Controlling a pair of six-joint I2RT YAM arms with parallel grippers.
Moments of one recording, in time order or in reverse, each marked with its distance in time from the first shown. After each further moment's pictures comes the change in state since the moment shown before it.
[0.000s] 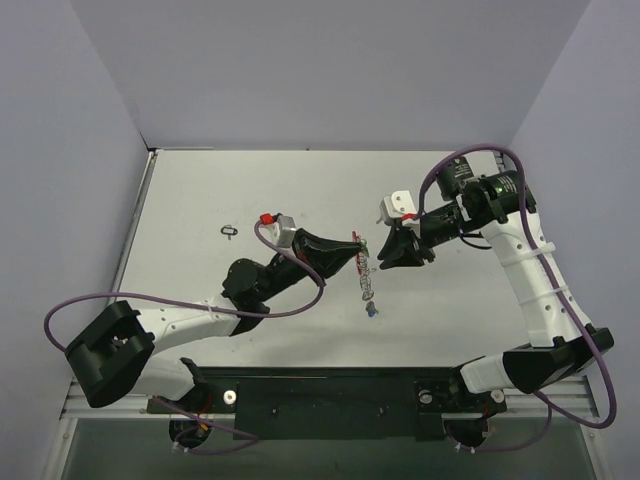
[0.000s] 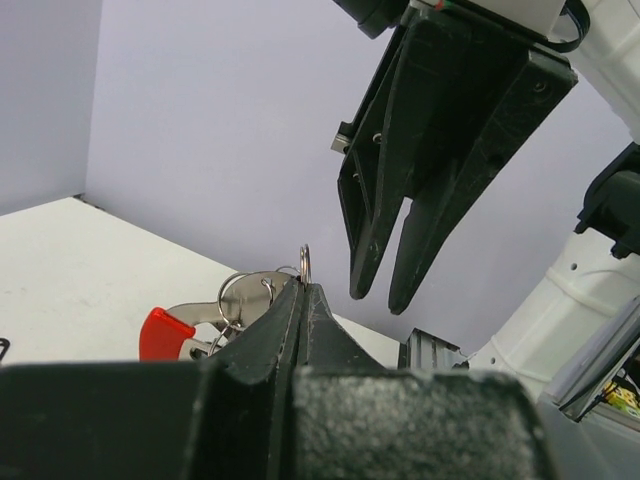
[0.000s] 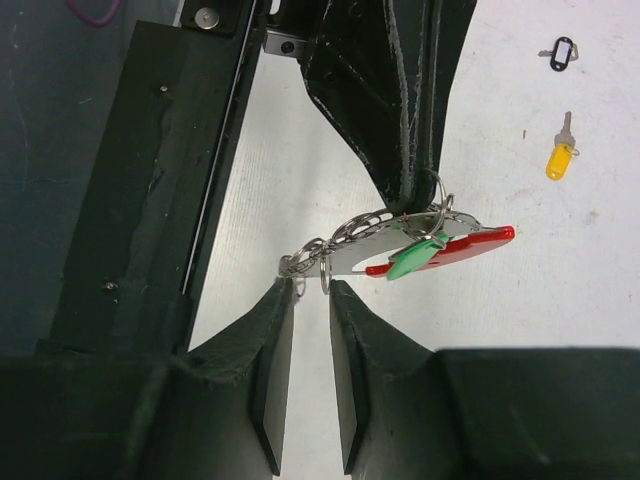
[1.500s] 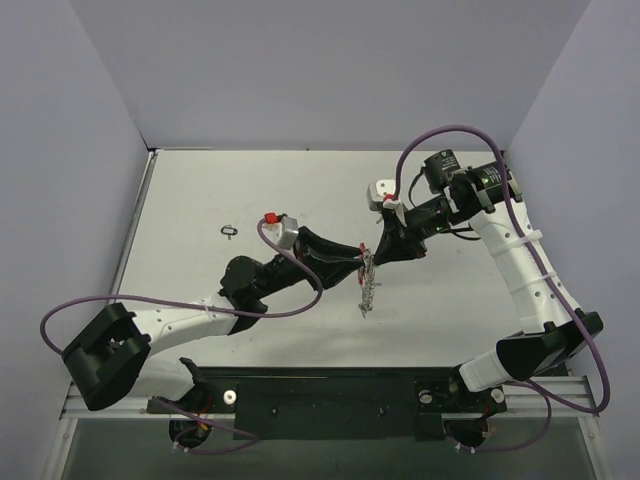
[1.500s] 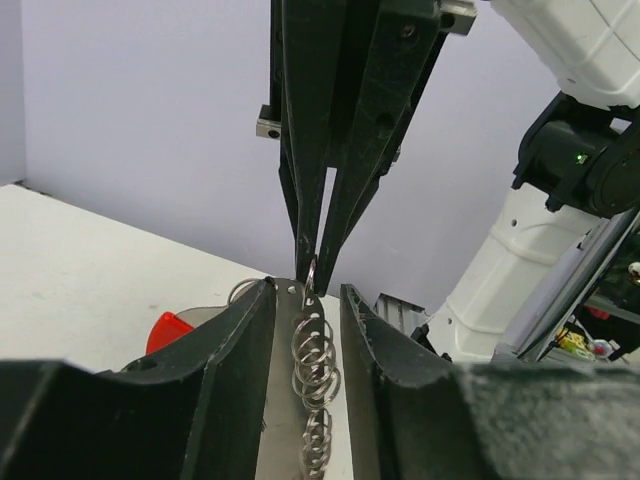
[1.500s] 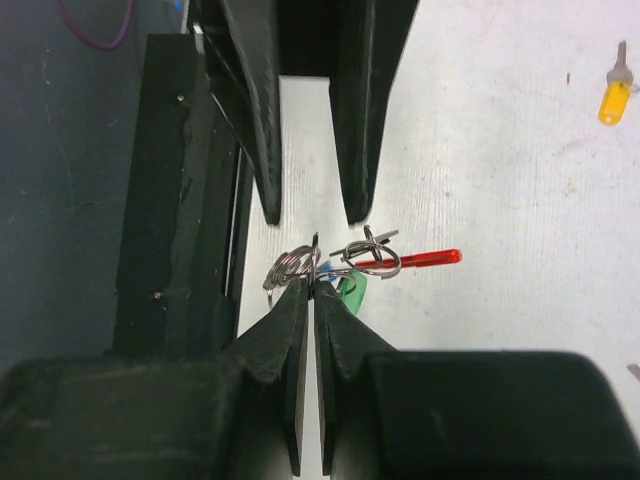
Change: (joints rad) left arm 0.017 0.015 0.018 -0.007 0.156 -0.035; right arm 0.028 0.074 0.068 0.018 0.035 0.221
